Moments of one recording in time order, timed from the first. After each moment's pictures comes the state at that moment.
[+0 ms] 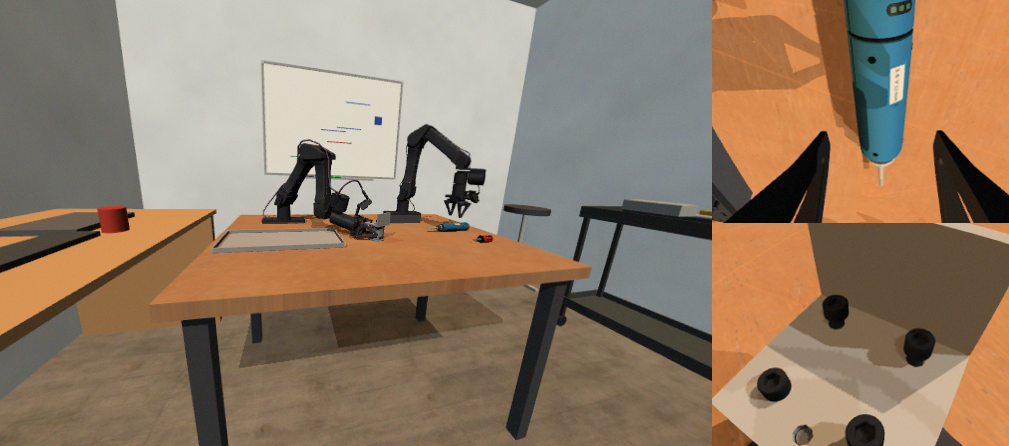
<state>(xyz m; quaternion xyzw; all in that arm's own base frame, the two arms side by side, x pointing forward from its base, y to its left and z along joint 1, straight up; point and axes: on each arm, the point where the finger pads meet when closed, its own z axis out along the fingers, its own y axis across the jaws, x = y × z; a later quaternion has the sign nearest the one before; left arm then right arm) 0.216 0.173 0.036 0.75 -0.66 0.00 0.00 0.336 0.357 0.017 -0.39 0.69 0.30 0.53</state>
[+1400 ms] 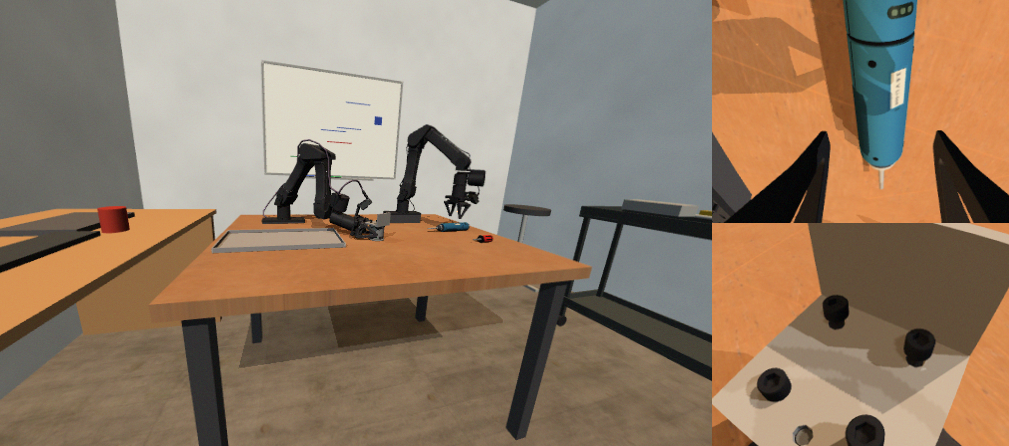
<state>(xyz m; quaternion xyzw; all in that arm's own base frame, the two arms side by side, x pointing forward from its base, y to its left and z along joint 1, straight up) 0.216 0.173 0.032 0.75 -0.66 0.00 0.00 0.336 0.357 0.017 -0.39 0.69 0.30 0.53</state>
